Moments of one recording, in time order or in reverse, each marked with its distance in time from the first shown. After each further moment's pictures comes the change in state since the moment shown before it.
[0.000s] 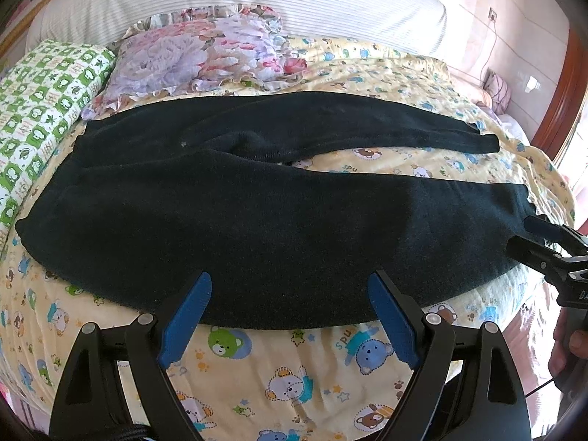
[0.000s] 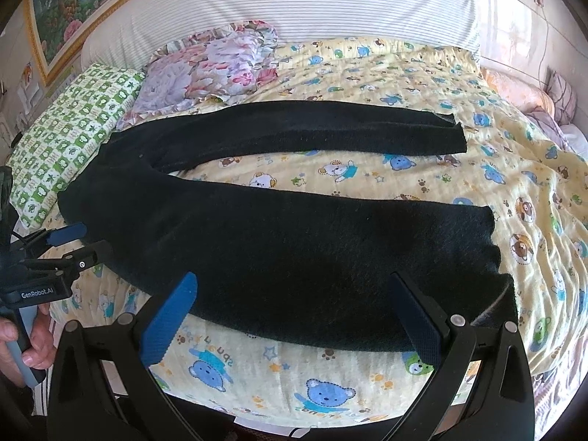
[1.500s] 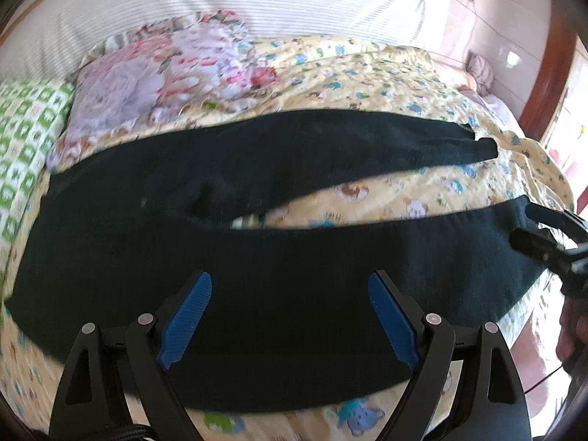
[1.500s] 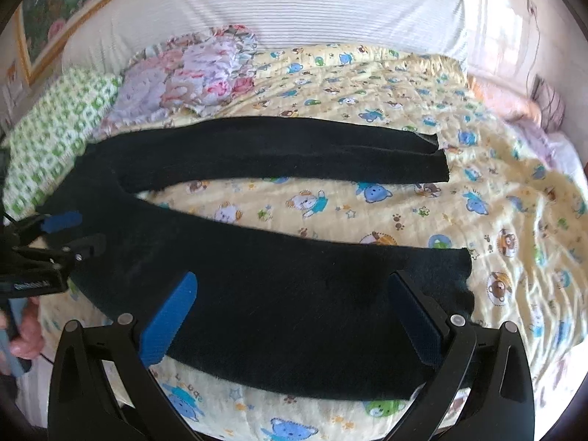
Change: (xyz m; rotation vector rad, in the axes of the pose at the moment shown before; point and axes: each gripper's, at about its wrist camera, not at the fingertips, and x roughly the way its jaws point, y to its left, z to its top) left arm 0.032 -0.019 0.062 0.123 0.018 -0.044; right arm 0.011 -0.028 0.036 0.030 0.002 -0.046
